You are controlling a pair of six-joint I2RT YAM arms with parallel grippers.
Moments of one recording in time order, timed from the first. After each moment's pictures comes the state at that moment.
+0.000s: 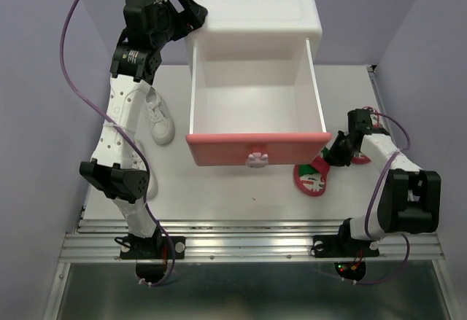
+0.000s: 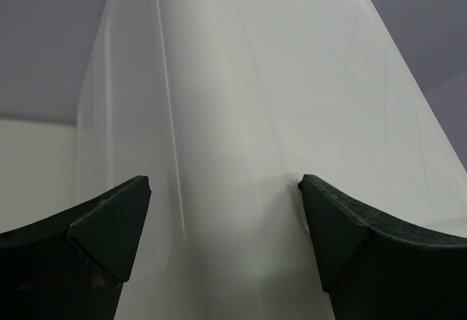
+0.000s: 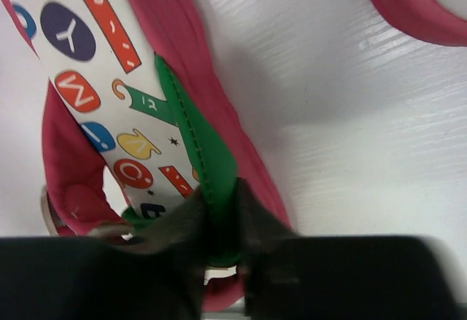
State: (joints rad) left arm -0.25 1.76 2.22 -0.56 0.08 -0.60; right arm -0.07 1.43 0.90 -0.67 -0.14 0.54
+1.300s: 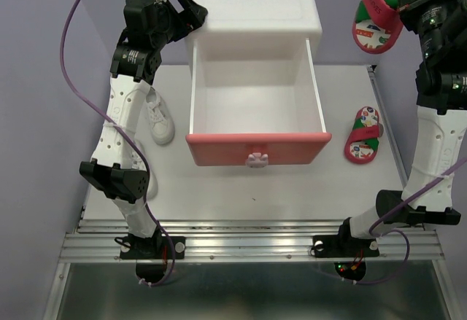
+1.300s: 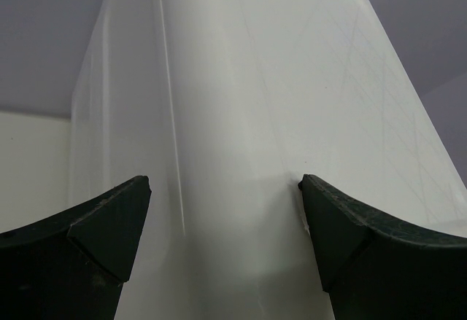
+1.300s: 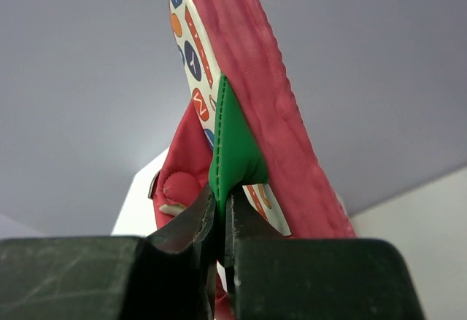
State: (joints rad) left arm -0.25 1.76 2.22 -0.57 0.08 -0.63; right arm -0.07 1.51 2.31 -0.59 0.05 0.73
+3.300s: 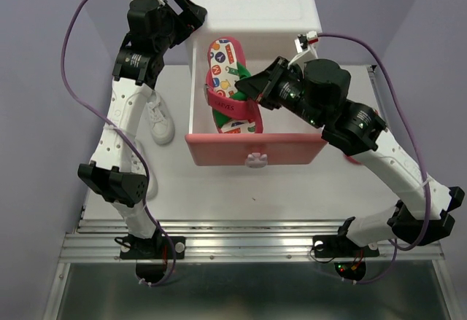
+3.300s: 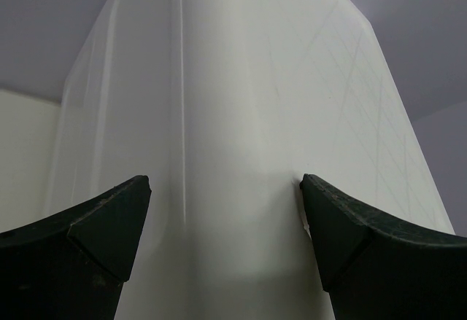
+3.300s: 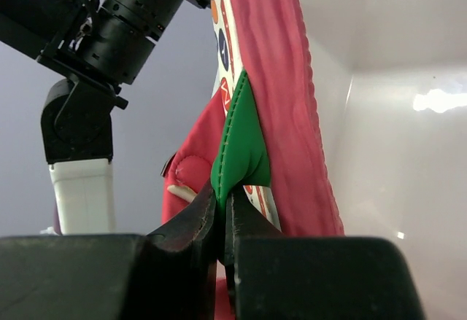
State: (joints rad) left arm -0.27 1.73 2.15 -0.54 -0.01 -0.75; right arm 0.89 1.38 1.84 -0.51 0.18 0.91
